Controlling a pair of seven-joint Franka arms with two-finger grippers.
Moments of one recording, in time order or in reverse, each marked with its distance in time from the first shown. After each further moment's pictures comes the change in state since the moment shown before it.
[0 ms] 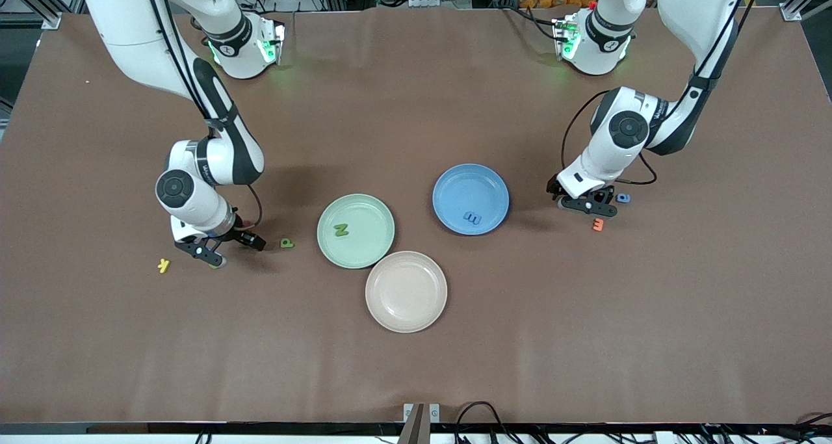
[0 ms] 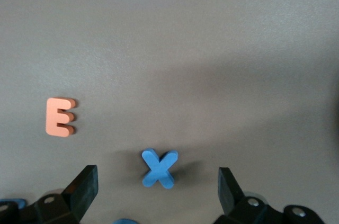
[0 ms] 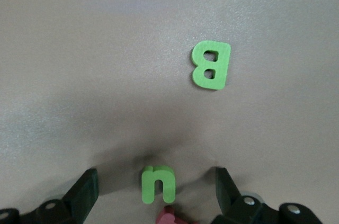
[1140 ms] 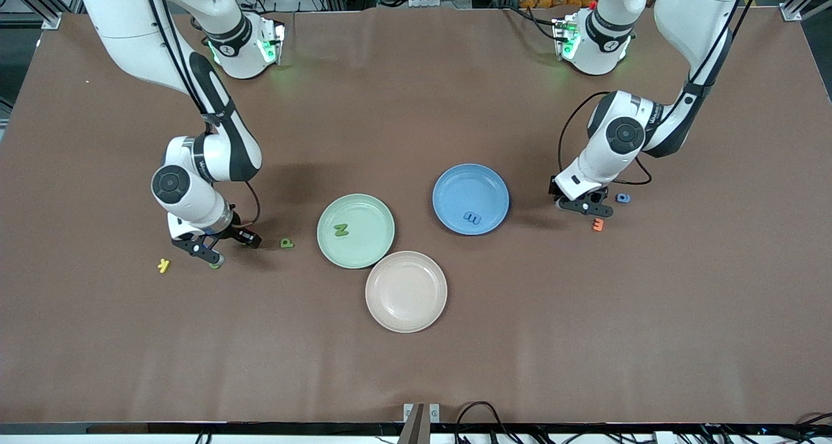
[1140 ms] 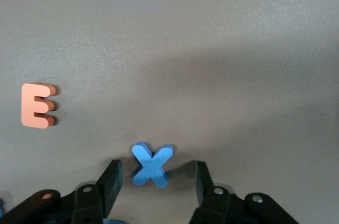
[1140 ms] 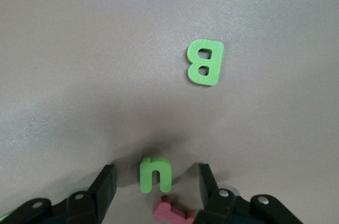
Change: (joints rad) left arm -0.001 0.039 0.000 -0.001 -0.019 0.006 0.000; right arm -0.002 -0.030 -0.001 -0.021 0.000 -0.004 -0.006
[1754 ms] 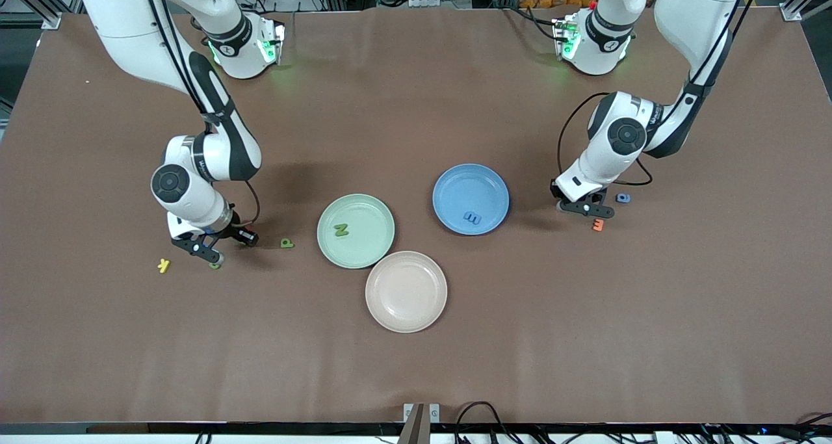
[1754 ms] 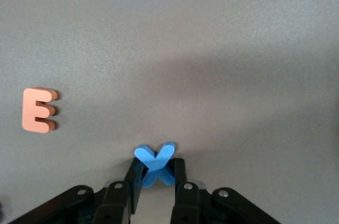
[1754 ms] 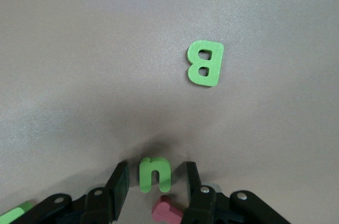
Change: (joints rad) left arm 0.000 0.004 0.000 0.010 -0.025 0.004 0.000; right arm -0.001 -0.003 0.000 -0.005 0.000 0.006 -0.010
